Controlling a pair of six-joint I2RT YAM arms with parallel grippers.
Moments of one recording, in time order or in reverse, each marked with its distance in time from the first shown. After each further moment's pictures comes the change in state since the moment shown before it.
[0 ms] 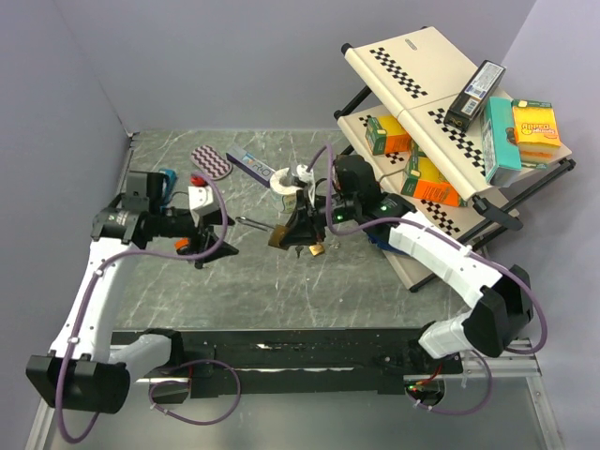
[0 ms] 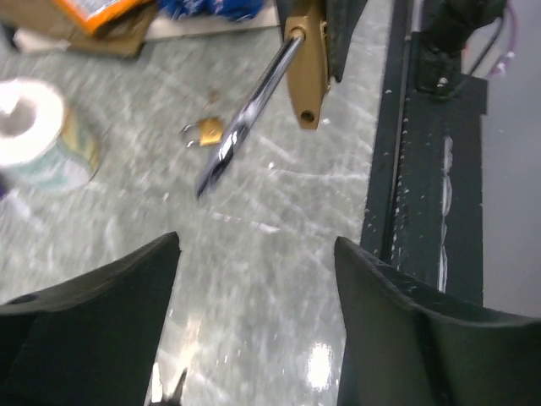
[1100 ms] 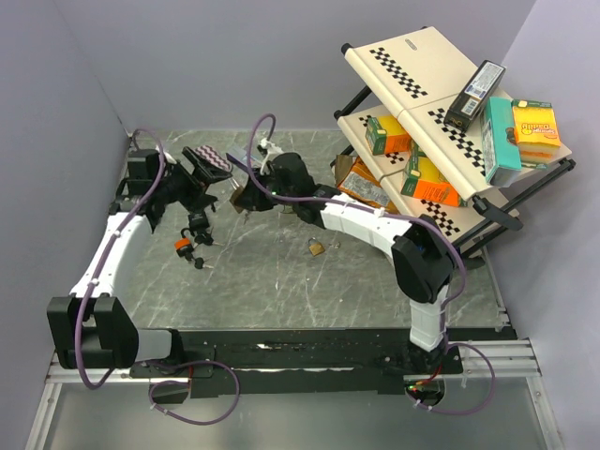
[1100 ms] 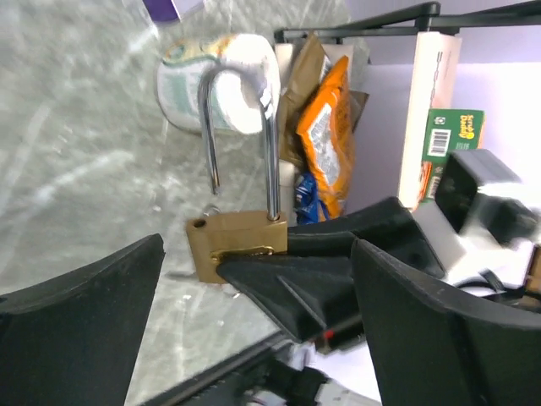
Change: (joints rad) left arm 0.077 0.216 -0.101 0.666 -0.571 -1.752; right arm 0.137 0.506 0.306 0.307 0.750 0.662
